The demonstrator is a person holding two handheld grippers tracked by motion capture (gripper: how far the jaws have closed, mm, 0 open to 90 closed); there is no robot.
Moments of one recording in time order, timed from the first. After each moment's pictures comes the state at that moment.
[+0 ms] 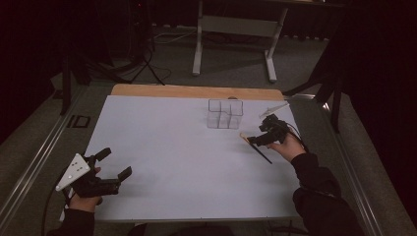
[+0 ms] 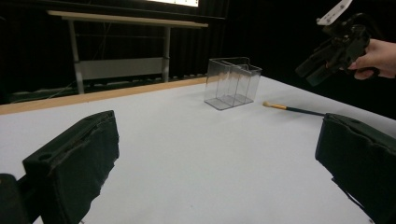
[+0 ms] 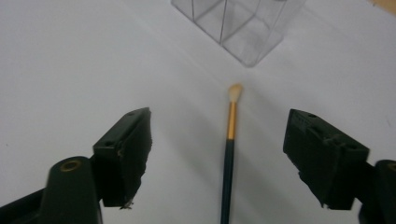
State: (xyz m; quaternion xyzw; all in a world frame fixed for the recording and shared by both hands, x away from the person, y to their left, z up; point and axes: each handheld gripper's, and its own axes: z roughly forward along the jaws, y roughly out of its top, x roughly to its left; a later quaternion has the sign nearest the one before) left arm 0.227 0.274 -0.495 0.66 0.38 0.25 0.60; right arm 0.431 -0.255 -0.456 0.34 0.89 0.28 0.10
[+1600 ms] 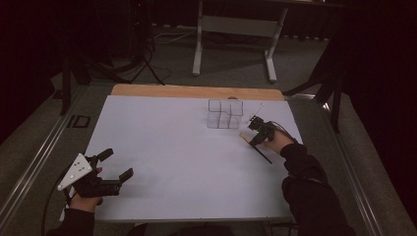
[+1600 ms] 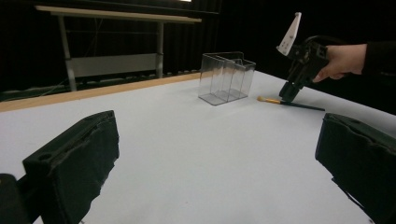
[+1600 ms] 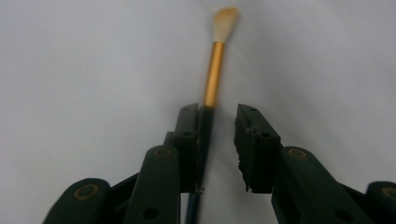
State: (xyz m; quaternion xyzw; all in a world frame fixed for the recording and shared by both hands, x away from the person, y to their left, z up) left arm 0.228 0.273 -0.496 0.67 0.37 0.24 0.60; right arm 0.471 -0.231 -0.503 0.34 0.94 0.09 0.06
